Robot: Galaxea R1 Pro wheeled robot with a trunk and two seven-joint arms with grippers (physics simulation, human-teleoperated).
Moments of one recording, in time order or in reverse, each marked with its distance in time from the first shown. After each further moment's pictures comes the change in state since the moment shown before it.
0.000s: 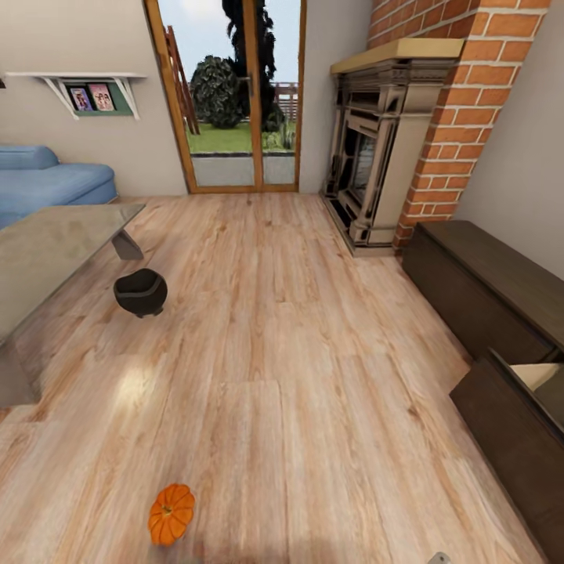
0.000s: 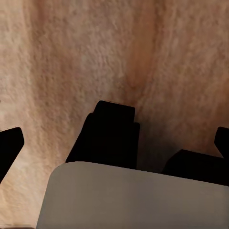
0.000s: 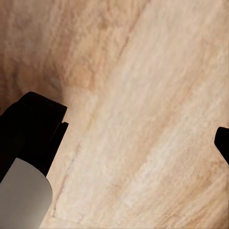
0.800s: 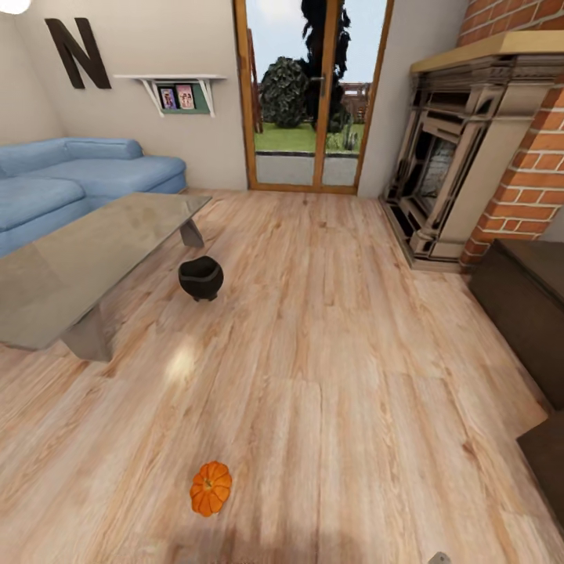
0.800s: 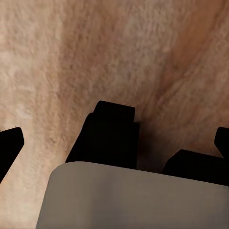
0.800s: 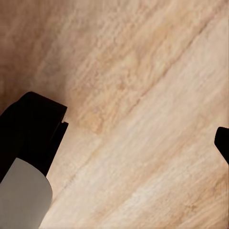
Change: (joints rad) left arm 0.000 0.000 0.000 0.000 0.000 0.000 0.000; right arm 0.000 0.000 0.000 0.001 0.000 -0.001 0.000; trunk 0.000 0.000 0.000
